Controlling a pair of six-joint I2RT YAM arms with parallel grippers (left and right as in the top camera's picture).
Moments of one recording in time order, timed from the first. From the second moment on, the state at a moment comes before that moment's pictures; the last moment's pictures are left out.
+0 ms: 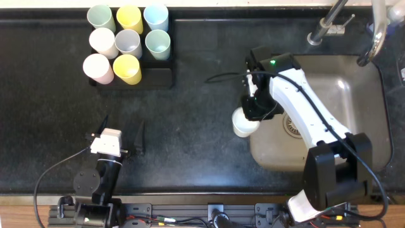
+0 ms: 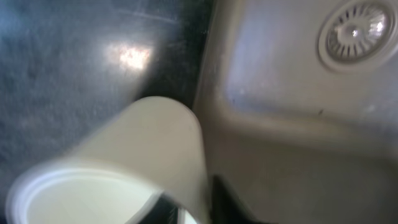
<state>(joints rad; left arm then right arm) -0.08 0.02 0.01 -0.07 0.12 0.04 0.31 1.77 1.35 -1.26 -0.08 0.14</state>
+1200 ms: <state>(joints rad) -0.08 0.02 0.01 -0.07 0.12 0.04 0.67 1.95 2.39 -1.34 0.00 0.28</state>
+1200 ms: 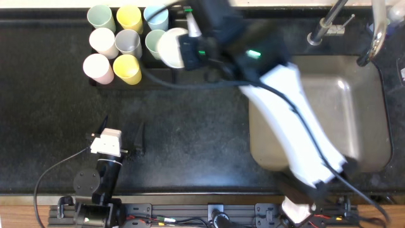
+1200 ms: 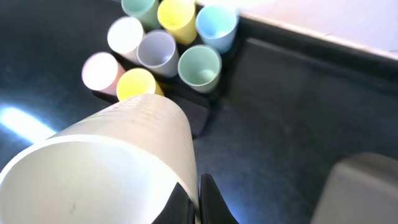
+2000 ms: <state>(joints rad) -0.08 0.02 0.01 -0.07 0.12 0.04 0.70 2.30 2.39 -1.27 0.02 0.32</state>
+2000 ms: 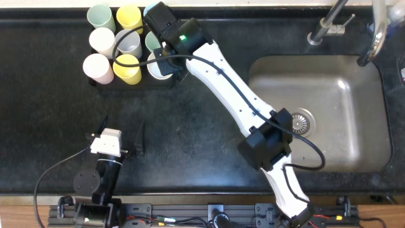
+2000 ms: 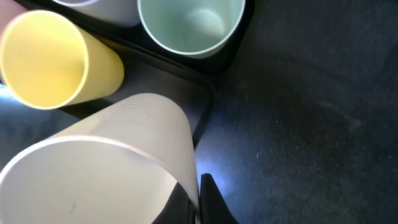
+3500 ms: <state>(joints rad) -0.08 0.02 0.01 -0.07 0.12 0.04 0.70 2.42 2.39 -1.19 0.05 0.36</state>
